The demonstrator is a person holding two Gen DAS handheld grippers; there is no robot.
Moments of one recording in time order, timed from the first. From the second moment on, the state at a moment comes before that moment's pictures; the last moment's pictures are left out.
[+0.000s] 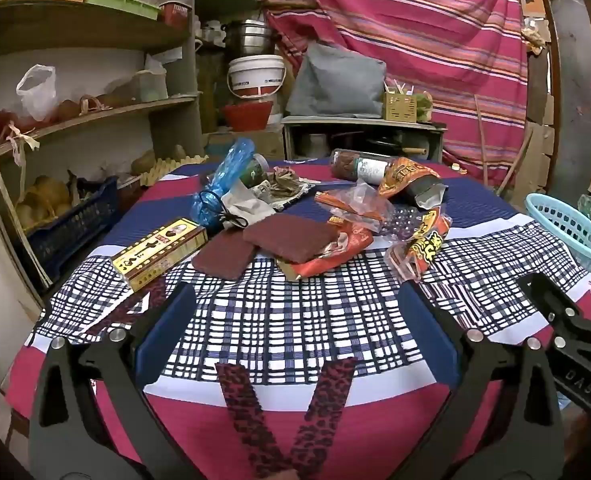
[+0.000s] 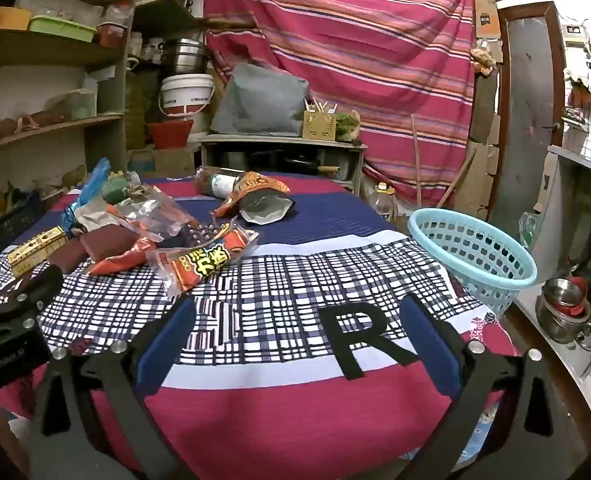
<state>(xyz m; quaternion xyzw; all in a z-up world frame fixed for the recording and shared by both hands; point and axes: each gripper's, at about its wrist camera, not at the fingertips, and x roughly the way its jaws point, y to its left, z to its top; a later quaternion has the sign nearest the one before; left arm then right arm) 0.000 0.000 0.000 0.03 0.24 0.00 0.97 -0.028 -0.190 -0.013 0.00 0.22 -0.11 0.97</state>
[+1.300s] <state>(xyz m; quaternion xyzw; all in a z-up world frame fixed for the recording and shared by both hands) 0.003 -0.002 -0.006 0.02 0.24 -0.01 0.97 -0.022 -0.189 -0.016 0.00 0.22 -0.12 0.97</state>
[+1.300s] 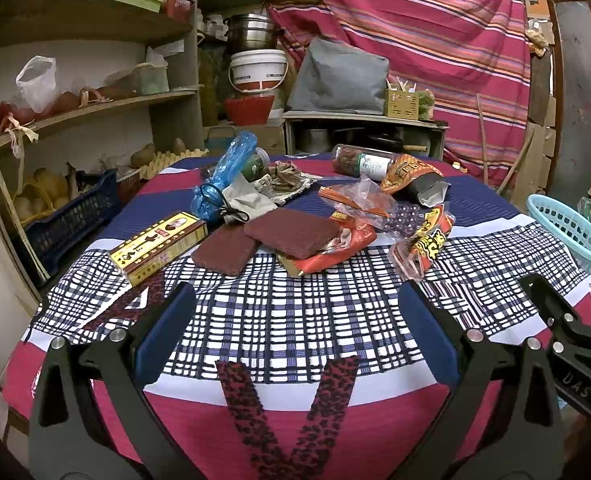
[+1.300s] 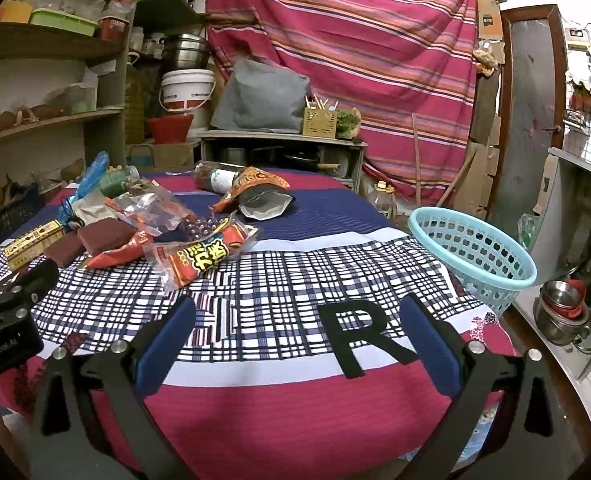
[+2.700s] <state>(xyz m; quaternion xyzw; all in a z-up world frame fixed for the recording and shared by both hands) 0.004 0.003 -0.009 0.02 0.24 -0.01 0.97 -0.023 -0.190 -0.016 0.00 0.22 -0.12 0.97</state>
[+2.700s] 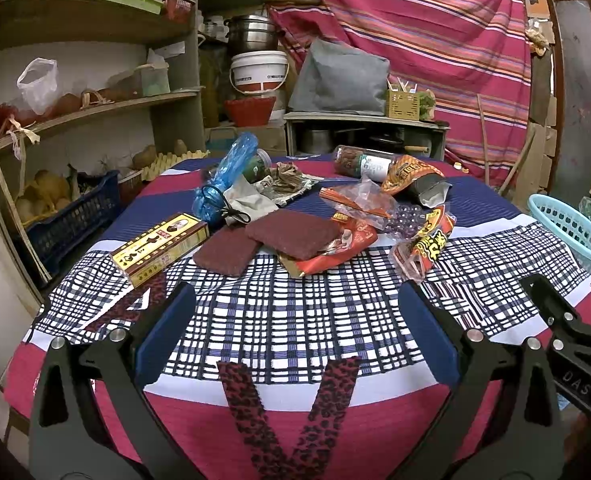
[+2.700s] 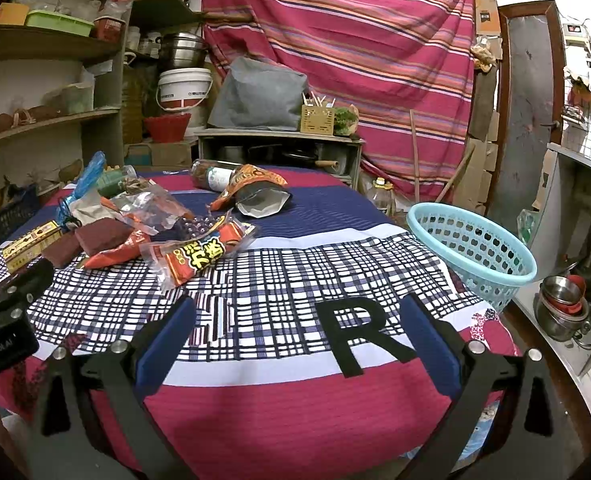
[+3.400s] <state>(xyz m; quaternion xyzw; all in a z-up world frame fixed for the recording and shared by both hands) 0.002 0.004 -0.005 0.03 0.24 -0.01 0.97 -0.022 -0.191 -0.017 0.00 0.22 -0.12 0.97</state>
